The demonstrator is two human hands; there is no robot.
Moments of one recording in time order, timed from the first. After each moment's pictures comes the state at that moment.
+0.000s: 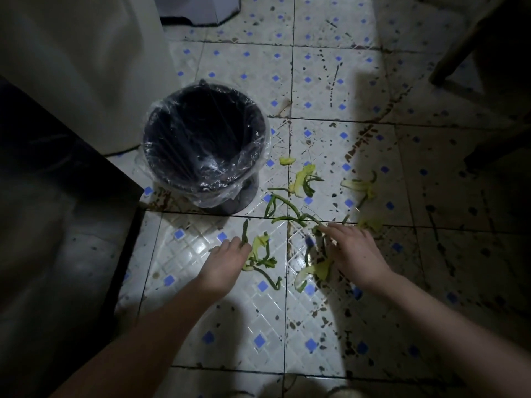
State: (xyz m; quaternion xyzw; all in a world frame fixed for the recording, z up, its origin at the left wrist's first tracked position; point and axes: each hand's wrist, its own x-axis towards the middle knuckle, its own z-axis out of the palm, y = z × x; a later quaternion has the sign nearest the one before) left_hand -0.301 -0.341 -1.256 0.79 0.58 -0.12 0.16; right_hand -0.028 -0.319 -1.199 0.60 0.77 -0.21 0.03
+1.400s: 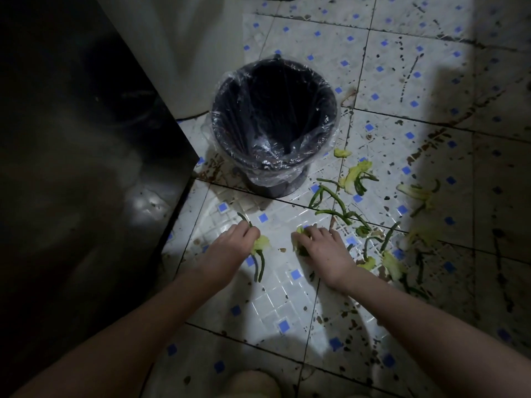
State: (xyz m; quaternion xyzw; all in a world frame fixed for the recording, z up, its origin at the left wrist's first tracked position) left_hand -0.355 -0.381 -1.212 0.77 0.62 0.00 0.18; right_hand -0.132 -0.315 -1.250 0.42 0.88 -0.18 0.17
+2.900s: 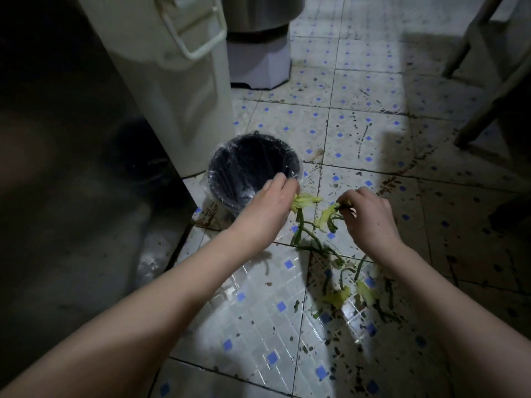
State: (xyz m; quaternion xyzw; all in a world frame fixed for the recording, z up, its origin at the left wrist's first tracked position) left_hand -0.275 -0.290 -1.060 0.79 0.57 0.19 0.10; right_hand -0.073 -0.257 -1.088 0.59 0.78 -0.11 -0.15
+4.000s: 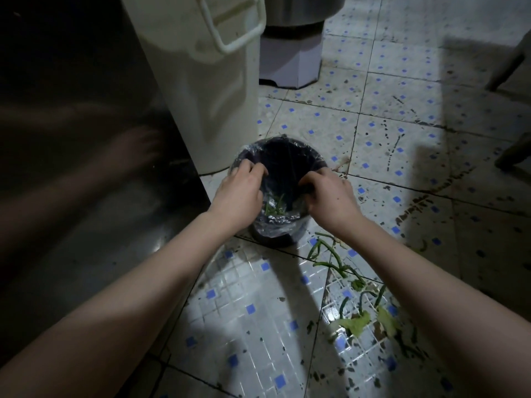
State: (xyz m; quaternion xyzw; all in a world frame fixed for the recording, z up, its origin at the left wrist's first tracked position) left_hand -0.357 -0.255 -1.072 0.68 0.71 0.14 0.09; right_hand -0.186 -0.205 -1.076 0.53 0.83 -0.16 -0.10
